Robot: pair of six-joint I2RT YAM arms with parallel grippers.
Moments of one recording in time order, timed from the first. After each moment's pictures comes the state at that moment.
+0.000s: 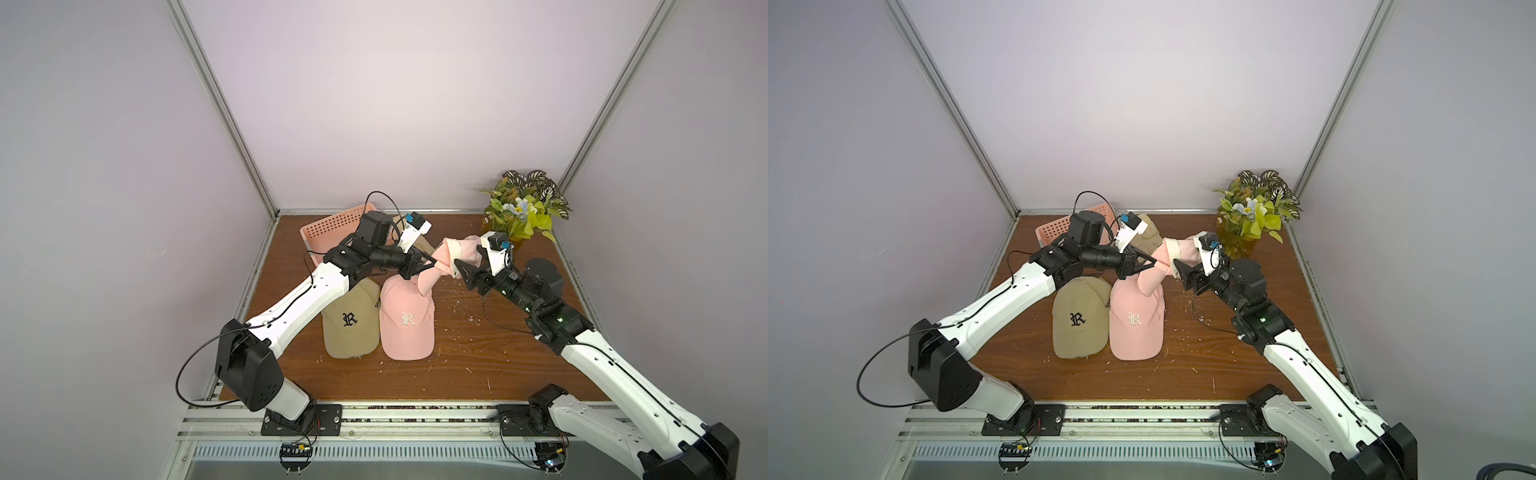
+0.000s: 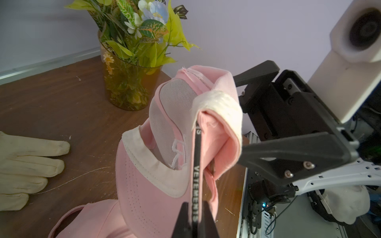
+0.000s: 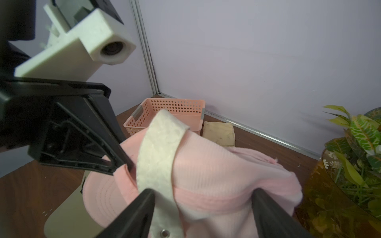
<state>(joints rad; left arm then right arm) -0.61 1.53 1.40 -0.40 0.70 -0.11 0.50 0.96 0.82 -0.03 -0.17 -0.03</state>
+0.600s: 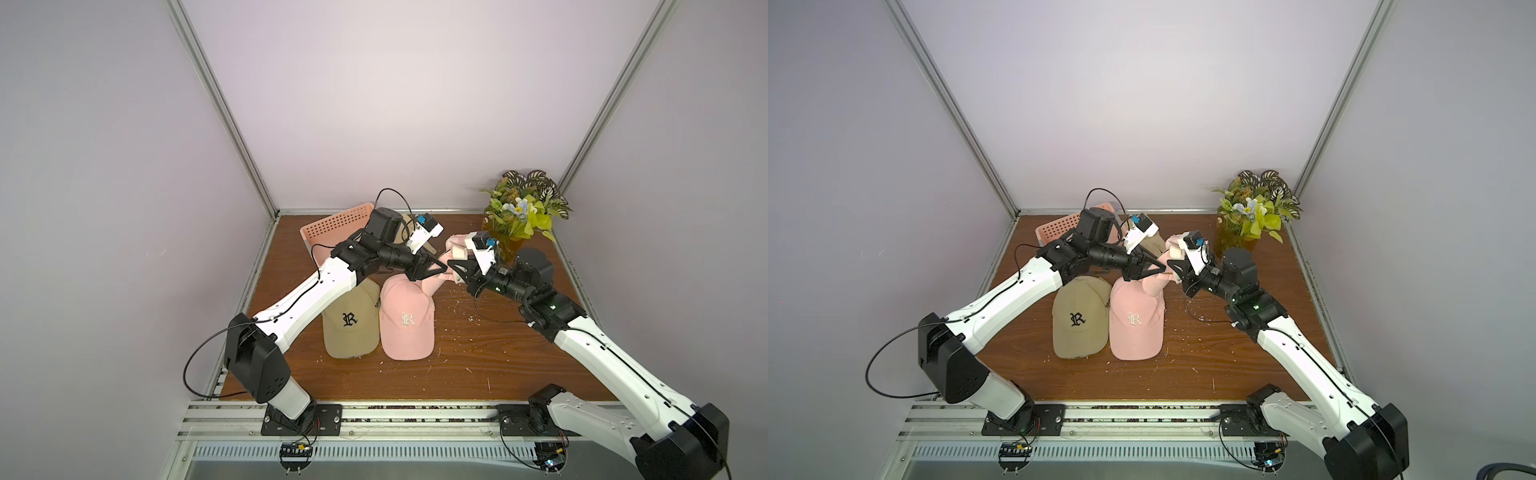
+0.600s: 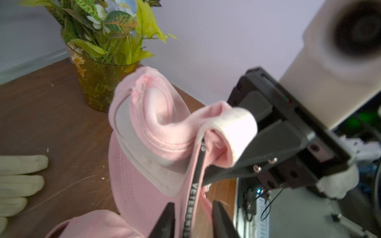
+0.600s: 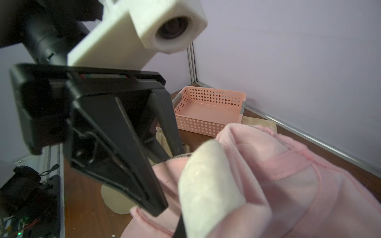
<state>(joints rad) -0.64 1.55 1.45 -0.43 0.71 -0.06 0.50 1.04 0.89 -0.08 -0.38 0.01</state>
